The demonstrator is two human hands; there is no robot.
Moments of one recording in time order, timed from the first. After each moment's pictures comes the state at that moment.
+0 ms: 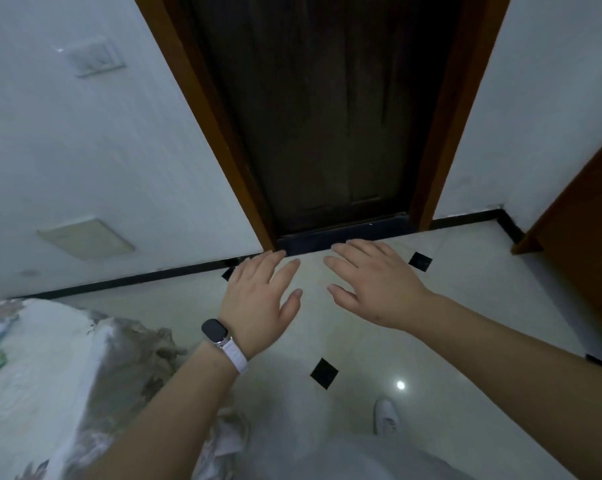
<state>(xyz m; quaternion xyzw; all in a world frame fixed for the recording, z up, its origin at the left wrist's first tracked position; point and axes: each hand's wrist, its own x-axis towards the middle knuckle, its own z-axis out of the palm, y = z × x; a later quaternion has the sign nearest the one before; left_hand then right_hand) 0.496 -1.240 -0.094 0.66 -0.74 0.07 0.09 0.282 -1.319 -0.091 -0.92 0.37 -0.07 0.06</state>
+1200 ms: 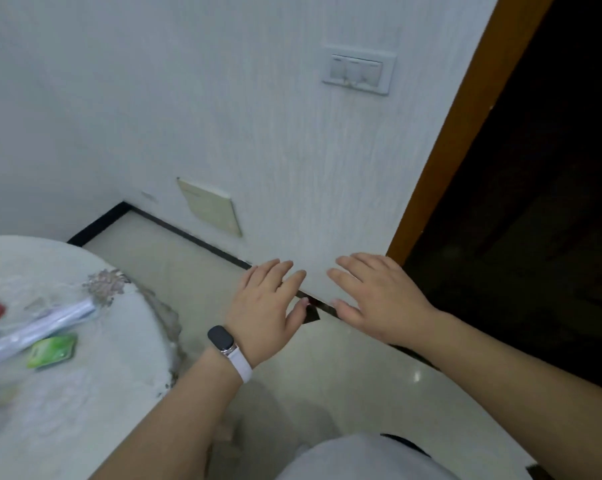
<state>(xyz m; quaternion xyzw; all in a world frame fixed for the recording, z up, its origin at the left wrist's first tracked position) 0.904 -1.389 -0.120 0.82 -0.52 0.15 0.19 0.767 -1.570 -0.083 -1.00 0.06 -0.07 0.01</state>
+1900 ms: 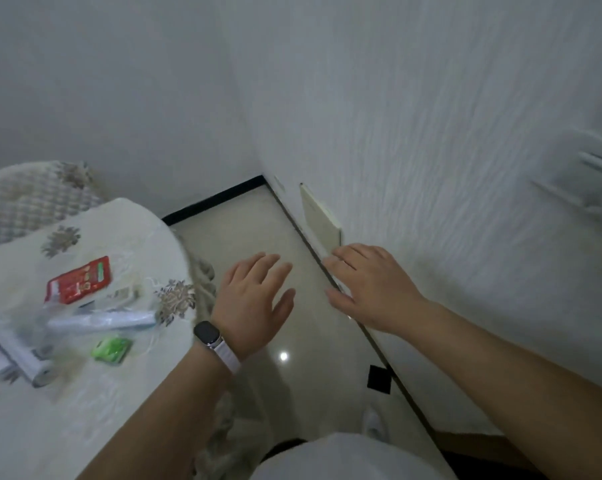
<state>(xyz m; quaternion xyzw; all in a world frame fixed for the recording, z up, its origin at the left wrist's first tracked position) 1.134 -1.454 -0.104 0.96 -0.24 0.16 0.08 1.131 -1.691 -0.112 -0.96 -0.22 -0.10 0.13</state>
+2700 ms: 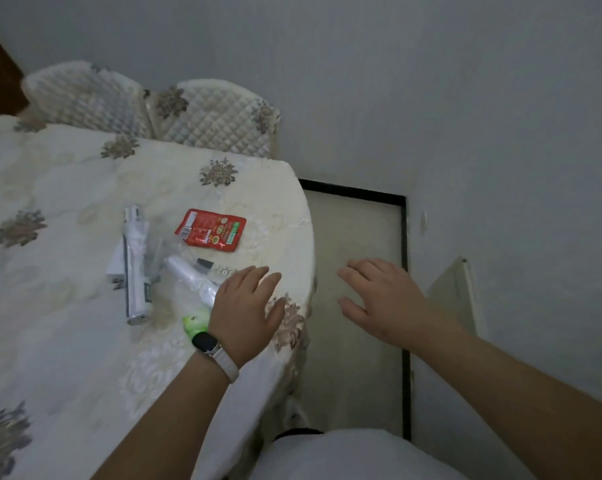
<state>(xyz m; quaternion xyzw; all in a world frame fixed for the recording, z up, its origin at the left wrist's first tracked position) 1.226 -1.213 -0.171 0.97 0.14 0.16 0.12 1.372 -1.425 -0.120 -0.87 -0.49 0.00 0.07</state>
